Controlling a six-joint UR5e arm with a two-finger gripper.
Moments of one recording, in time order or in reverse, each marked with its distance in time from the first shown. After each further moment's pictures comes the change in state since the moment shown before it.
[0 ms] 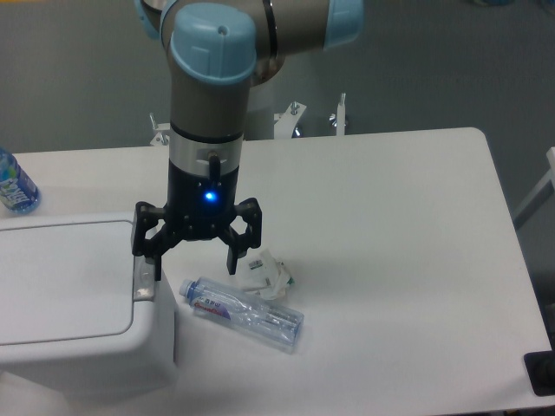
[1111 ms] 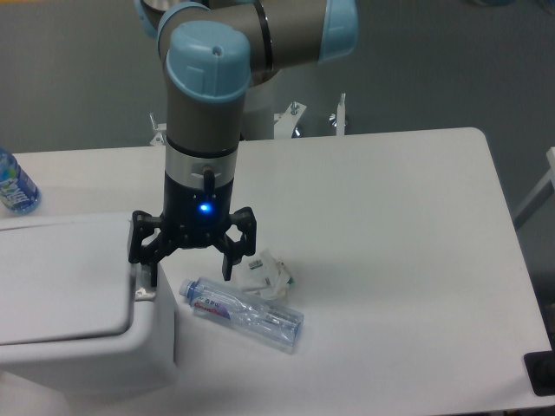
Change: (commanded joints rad) arm 0.000 -0.012 -0.002 0.014 0.000 0.002
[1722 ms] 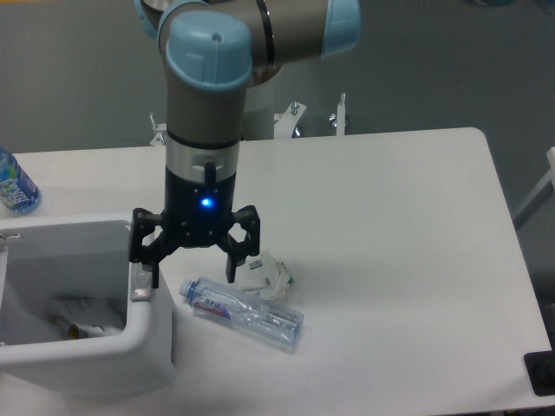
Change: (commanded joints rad) arm 0.109 0.032 0.069 0.021 0.041 0.038
